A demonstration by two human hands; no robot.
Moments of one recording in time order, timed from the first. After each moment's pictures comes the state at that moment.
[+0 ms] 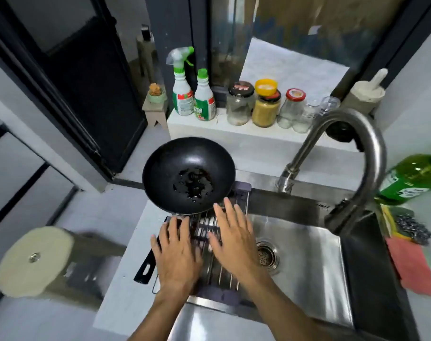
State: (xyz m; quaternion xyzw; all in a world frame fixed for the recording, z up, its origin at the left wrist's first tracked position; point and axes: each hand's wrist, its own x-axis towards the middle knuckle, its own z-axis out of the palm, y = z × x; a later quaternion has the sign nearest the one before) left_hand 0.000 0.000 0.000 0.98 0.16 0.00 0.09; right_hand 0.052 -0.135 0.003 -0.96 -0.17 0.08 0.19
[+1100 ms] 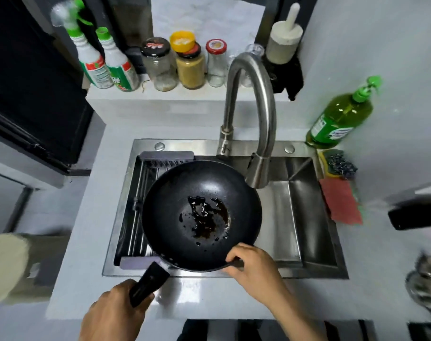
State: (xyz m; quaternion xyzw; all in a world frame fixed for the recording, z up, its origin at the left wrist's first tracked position) left_hand -0.095 -0.049 0.055 0.94 0.21 -0.23 0.14; right_hand -0.052 -0.324 -0.009 -0.91 -0.04 0.21 0.36
